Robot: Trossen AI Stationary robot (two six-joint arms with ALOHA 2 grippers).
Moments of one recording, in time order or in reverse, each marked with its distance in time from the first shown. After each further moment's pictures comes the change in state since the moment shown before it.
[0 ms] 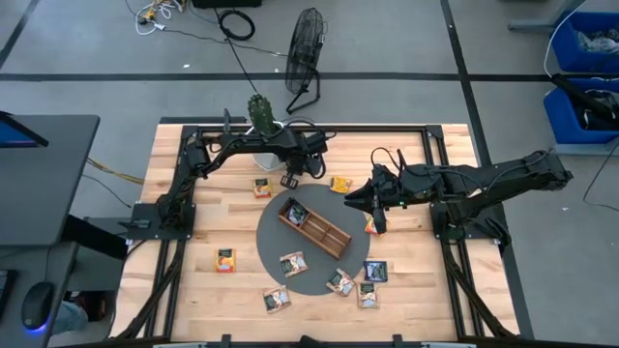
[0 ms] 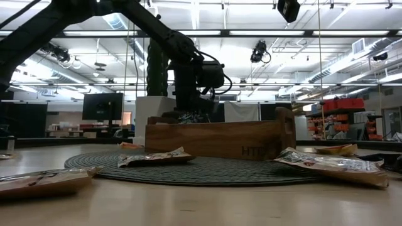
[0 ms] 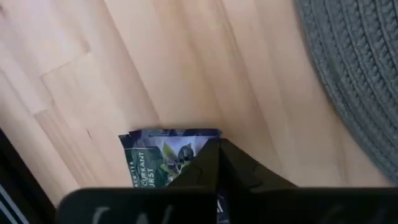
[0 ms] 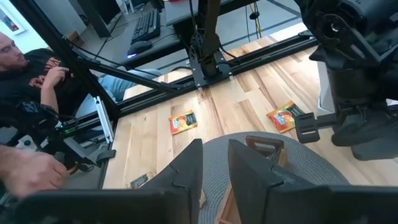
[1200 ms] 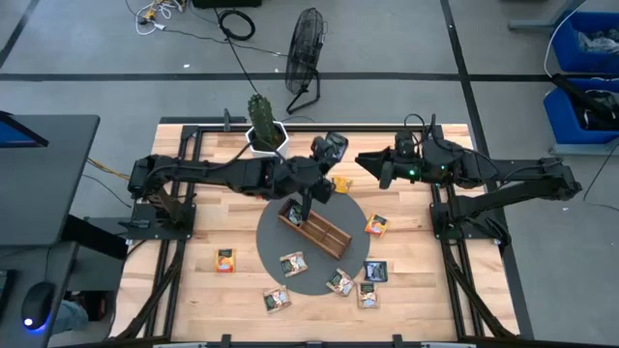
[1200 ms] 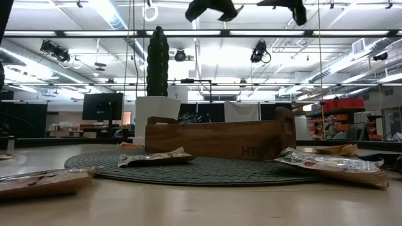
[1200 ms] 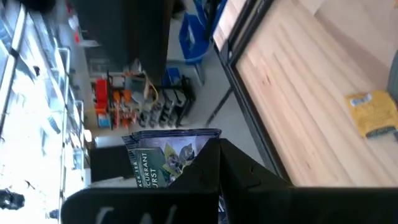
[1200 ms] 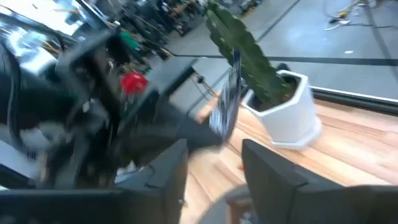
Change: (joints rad) left arm -0.437 -0.455 0.003 0.460 -0.475 0.393; right arm -0.188 -0.118 0.000 0.054 0.137 0.332
